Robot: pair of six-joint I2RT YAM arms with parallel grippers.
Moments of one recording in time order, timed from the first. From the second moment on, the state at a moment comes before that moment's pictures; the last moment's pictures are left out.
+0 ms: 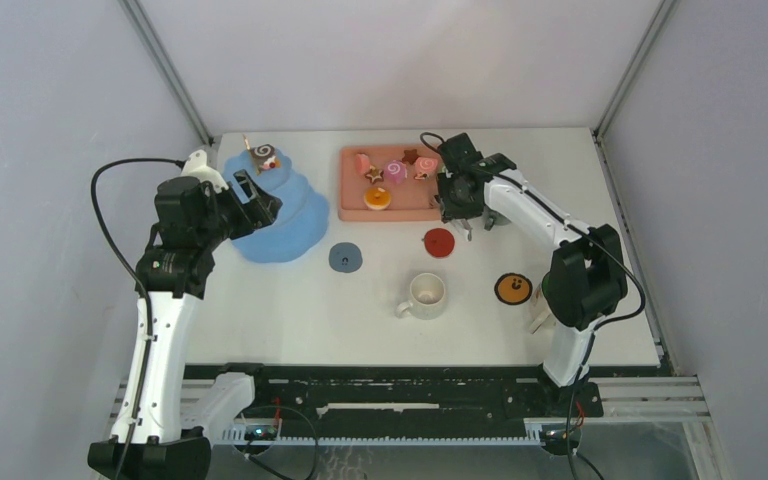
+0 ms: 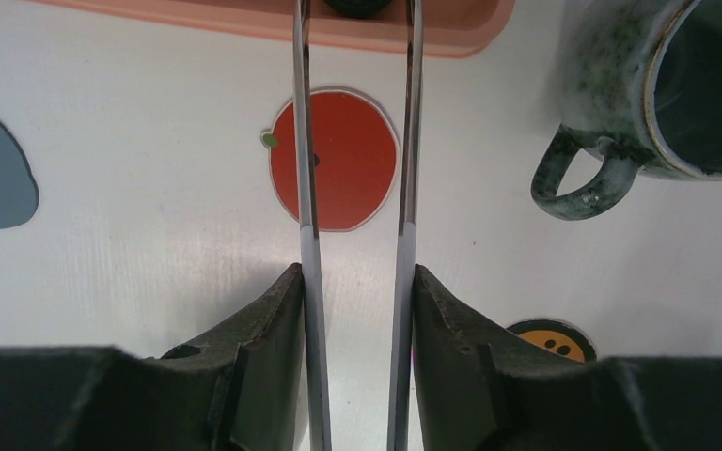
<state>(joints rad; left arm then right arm) -0.03 0.92 1.15 -0.66 0.16 -0.40 0.47 1.82 1.58 -0.87 0.12 0.30</state>
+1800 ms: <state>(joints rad) 0.04 0.85 1.30 -0.70 -0.07 -0.53 0.94 1.68 1.80 -0.44 0.01 0.30</state>
